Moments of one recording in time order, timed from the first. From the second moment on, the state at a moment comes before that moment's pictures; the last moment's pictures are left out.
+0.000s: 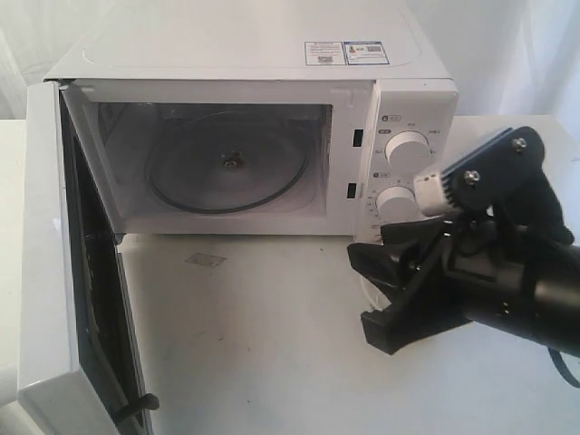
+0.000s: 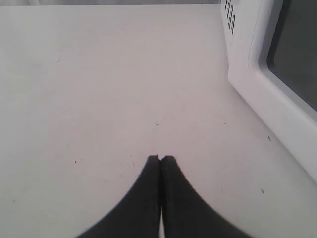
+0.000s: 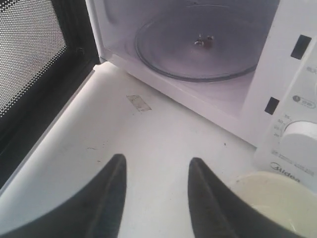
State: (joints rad) left arm 0.06 0.01 0.02 0.00 0.39 0.00; right arm 0.56 1.01 -0.48 1.75 0.07 -1.70
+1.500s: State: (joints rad) left arm 0.06 0.01 0.02 0.00 0.39 0.00; right arm 0.56 0.85 -0.13 1.75 0.33 -1.69
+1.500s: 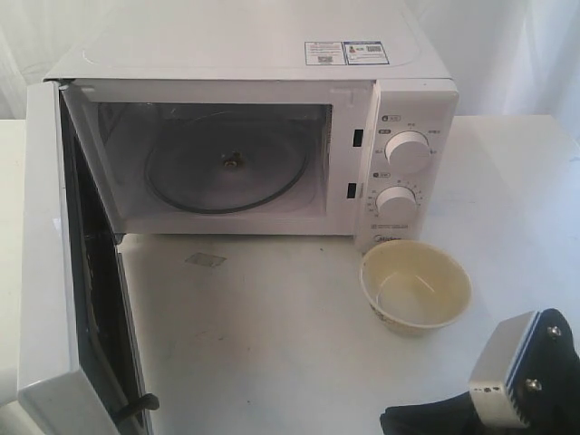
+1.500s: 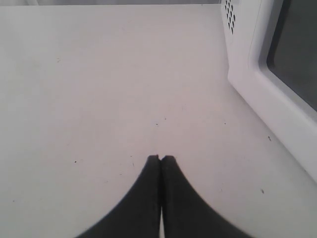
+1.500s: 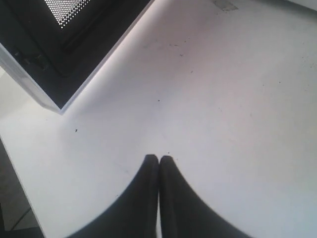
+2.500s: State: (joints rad) left arm 0.06 0.14 -0.31 -0.05 0.19 -0.21; right arm 0.56 0.85 -0.13 1.75 0.33 -1.70
